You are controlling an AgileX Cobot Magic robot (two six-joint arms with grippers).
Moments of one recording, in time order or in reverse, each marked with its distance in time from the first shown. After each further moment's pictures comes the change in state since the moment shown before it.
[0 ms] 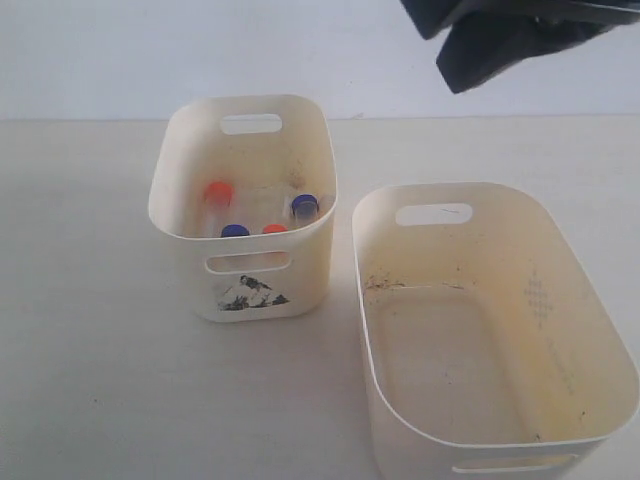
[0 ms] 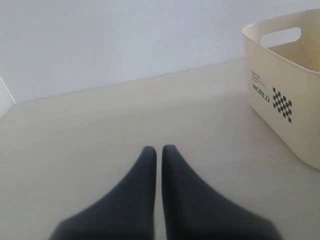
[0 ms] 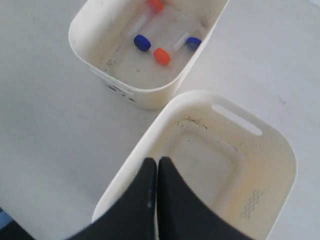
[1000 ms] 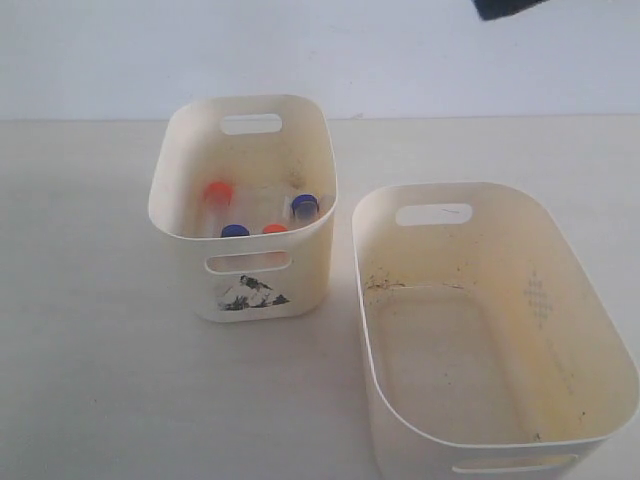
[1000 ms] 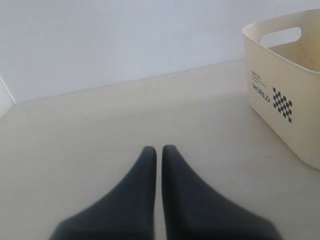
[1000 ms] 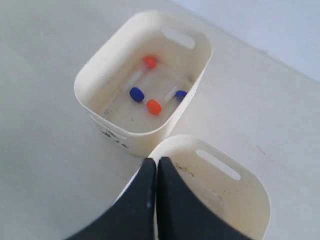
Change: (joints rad) left arm 0.000 0.000 0.000 0.000 0.000 0.000; right arm -0.007 -0.145 0.083 -0.041 -0.175 -0.019
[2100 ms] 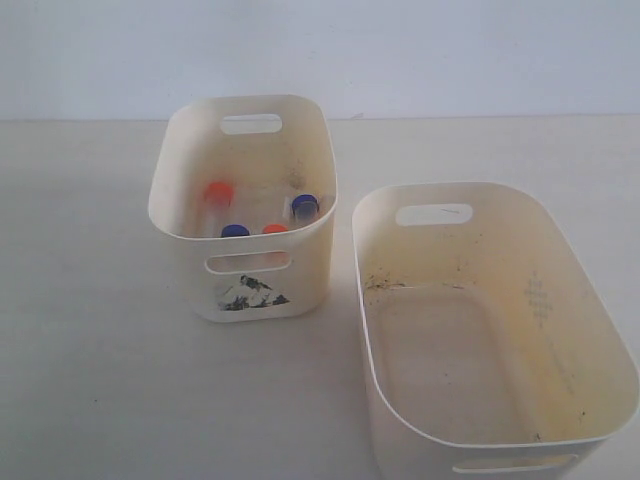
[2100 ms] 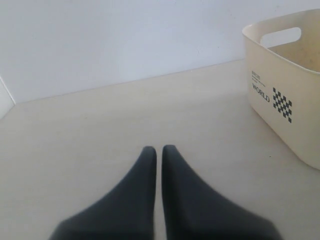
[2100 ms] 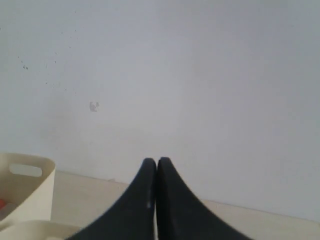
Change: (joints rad) left arm 0.000 0.000 0.000 0.000 0.000 0.000; right arm -0.534 -0.884 0.923 -0.016 -0.821 -0.094
